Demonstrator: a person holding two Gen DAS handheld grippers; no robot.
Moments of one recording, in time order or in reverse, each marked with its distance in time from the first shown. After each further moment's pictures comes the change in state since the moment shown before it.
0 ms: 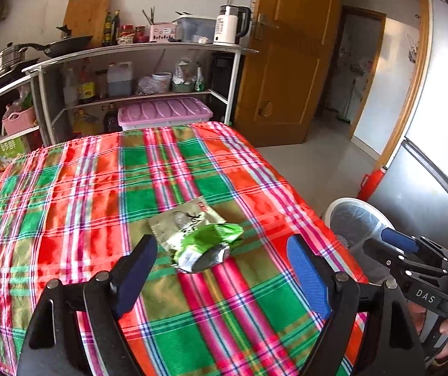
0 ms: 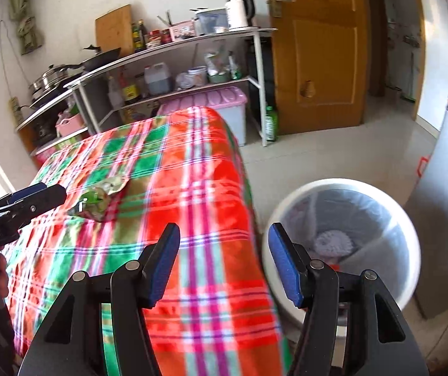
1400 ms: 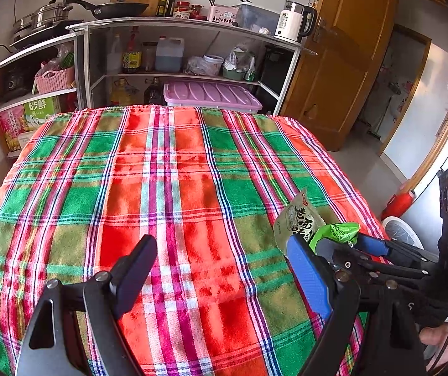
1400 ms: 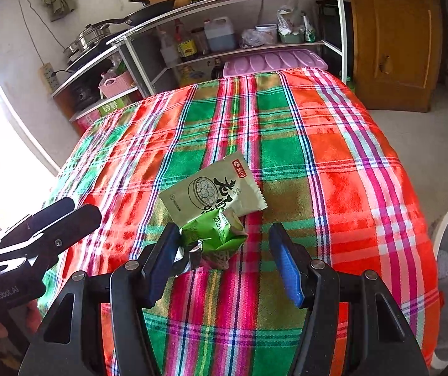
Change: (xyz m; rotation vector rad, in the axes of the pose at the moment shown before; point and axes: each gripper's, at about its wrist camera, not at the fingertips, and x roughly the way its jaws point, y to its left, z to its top) left arm 0.020 0.112 -0.006 -0.149 0.050 0.083; right arm 0.124 0.144 0.037 -0.072 0.193 0.221
